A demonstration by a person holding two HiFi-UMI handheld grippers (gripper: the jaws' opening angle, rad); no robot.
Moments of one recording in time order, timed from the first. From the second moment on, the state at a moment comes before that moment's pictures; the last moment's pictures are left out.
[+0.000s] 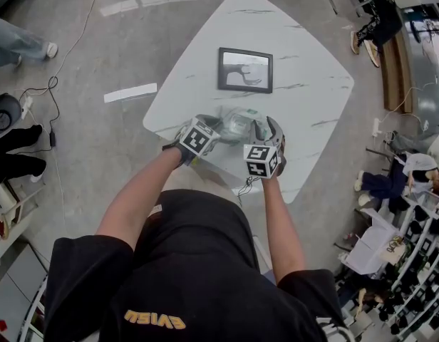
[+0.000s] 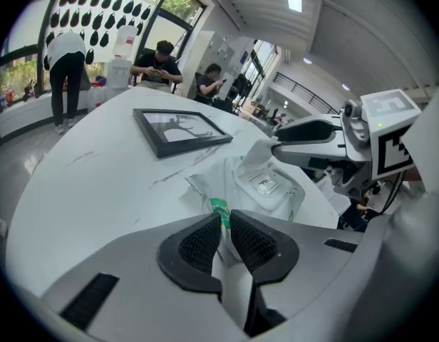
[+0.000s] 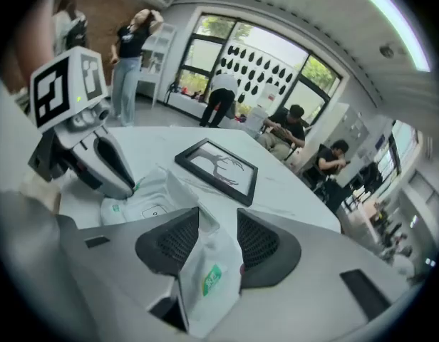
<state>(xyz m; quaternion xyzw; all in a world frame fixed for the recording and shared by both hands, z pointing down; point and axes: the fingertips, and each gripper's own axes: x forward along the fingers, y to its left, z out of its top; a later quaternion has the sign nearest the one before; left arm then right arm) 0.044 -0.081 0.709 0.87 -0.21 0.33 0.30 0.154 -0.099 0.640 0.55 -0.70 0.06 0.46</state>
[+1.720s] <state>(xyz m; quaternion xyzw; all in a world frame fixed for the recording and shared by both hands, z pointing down) 0.041 -0.081 0.708 0.87 -0.21 0.33 0.31 0.172 -0.120 0.690 0.57 -0.68 0.29 0.37</state>
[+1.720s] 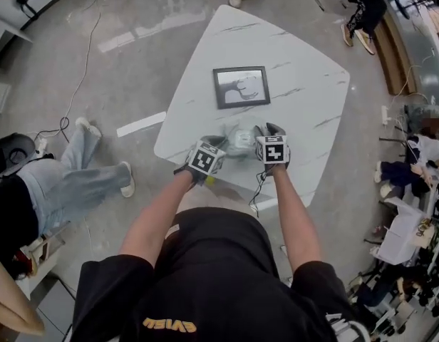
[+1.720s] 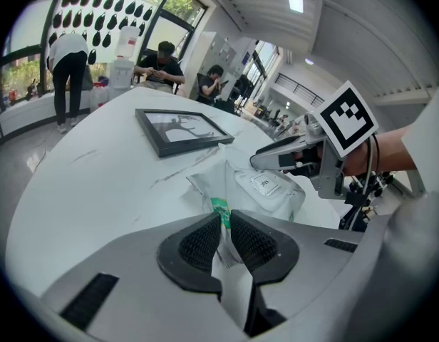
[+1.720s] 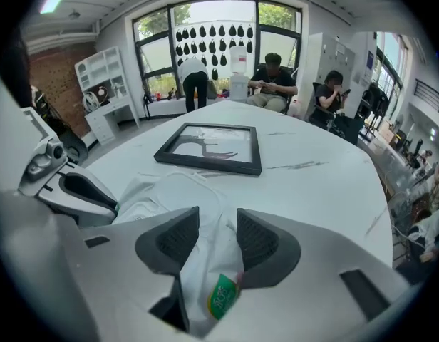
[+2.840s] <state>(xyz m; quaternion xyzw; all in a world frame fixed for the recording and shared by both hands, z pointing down) 0.012 -0.042 0.505 0.94 -0.26 0.20 0.08 0.180 -0.001 0.532 0.69 -0.68 0.17 0.19</state>
